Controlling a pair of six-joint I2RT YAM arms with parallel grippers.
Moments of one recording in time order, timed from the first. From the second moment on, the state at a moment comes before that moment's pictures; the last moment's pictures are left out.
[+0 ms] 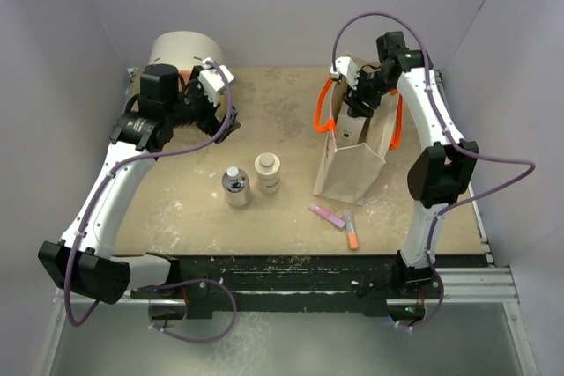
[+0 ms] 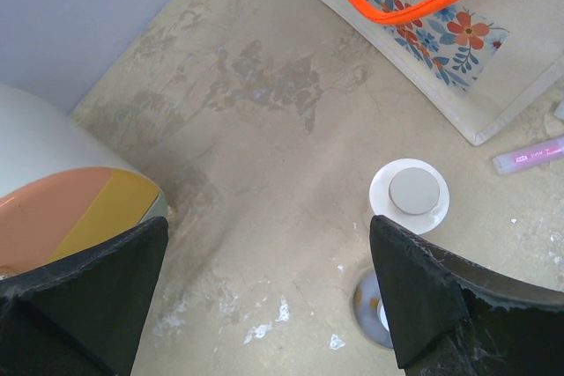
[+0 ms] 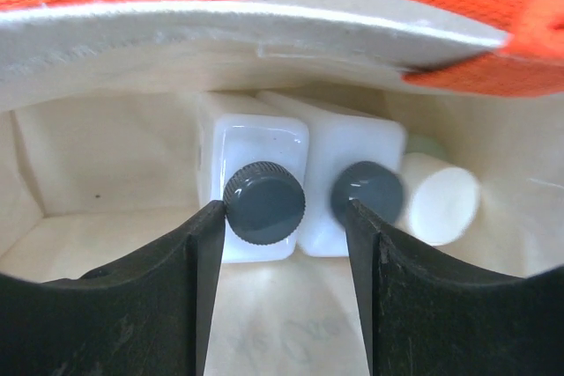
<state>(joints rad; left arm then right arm) -0.26 1.28 1.40 -0.60 0.48 0.42 0.13 1.99 2.05 -1.20 -0.46 -1.11</state>
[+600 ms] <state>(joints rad) -0.26 1.27 1.40 -0.62 0.48 0.43 0.13 1.99 2.05 -1.16 -0.43 -1.11</state>
